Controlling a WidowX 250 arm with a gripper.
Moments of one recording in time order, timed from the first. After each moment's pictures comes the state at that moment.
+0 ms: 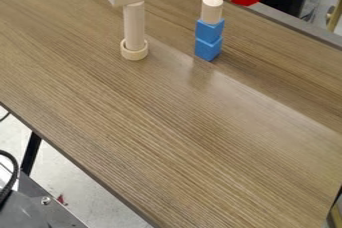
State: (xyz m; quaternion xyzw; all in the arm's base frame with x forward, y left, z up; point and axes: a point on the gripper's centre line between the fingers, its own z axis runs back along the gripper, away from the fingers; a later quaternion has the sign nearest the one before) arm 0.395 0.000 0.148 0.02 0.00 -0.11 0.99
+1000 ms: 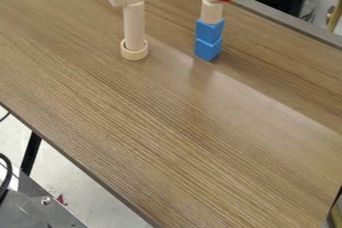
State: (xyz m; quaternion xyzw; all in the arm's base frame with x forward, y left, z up) arm 0.400 0.031 0.137 0.02 0.01 -0.08 1.00
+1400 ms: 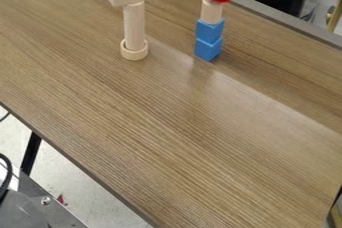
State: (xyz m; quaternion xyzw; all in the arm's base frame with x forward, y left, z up) arm 0.401 0.034 0.136 0.03 0.01 -0.08 1.00
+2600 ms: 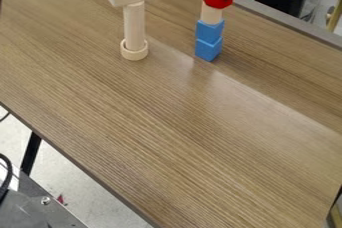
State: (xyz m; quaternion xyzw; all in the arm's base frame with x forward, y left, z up) arm 0.400 0.037 0.123 0.04 0.02 -0.07 1.00
